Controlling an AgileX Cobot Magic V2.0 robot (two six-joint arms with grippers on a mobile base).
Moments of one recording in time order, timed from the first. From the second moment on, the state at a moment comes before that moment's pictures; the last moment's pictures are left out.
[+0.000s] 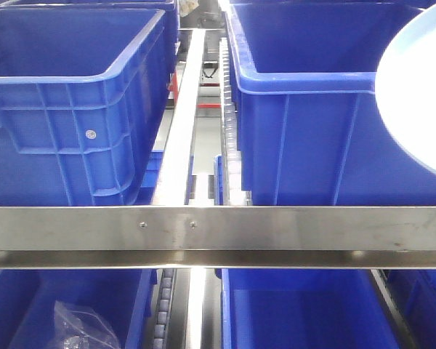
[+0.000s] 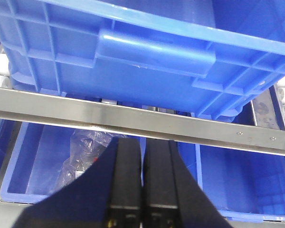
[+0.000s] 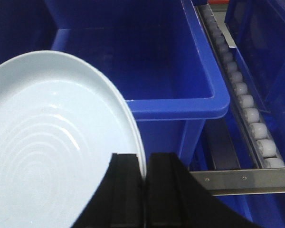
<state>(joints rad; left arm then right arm) -0.13 0.59 -0.36 -0.10 0.37 -0.12 -0.04 0.45 -0.37 -0.15 0.27 0.23</state>
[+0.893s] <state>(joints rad) -0.13 0.59 -0.36 -0.10 0.37 -0.12 -0.04 0.99 -0.76 -0.15 0.02 0.23</state>
